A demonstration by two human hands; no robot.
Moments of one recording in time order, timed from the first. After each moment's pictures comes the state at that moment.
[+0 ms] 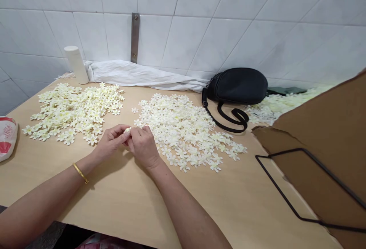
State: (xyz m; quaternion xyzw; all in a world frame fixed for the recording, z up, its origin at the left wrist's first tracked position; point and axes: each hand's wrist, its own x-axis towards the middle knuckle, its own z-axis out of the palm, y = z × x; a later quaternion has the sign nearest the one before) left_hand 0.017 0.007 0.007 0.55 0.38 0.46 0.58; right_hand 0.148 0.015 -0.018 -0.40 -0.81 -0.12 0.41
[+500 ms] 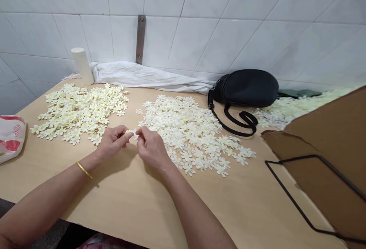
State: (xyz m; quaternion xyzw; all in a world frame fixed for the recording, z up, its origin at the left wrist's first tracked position) left_hand 0.006 0.008 0.009 0.68 0.46 0.44 0.37; right_hand 0.158 0.004 0.000 -0.47 -0.75 0.22 0.42
